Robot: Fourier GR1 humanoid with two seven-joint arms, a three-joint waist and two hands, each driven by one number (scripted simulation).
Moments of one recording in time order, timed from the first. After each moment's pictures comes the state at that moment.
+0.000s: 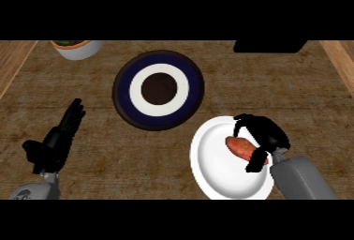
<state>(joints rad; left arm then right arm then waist) -0.07 0.25 0.04 -1.34 0.05 -0.03 -0.12 -0.28 -0.25 0.24 -1.24 0.86 0.29 0.12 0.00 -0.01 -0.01</state>
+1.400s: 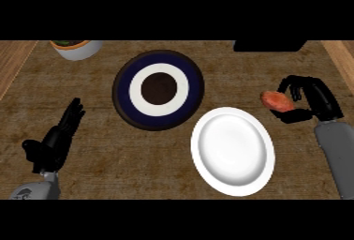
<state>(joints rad) -0.07 0.23 0.07 -1.32 0.03 -0.06 -0.13 -0.53 -0.38 -0.17 -0.83 0.62 -0.09 -0.59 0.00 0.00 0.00</state>
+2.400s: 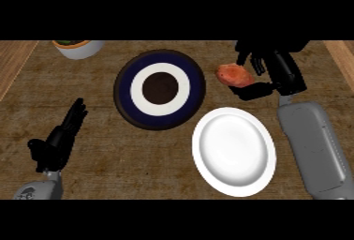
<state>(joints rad) -0.08 0.21 0.08 -1.32 0.00 -0.07 -0.13 -0.66 -0.20 -0.04 -1.19 0.60 -0.02 -0.26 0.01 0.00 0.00</state>
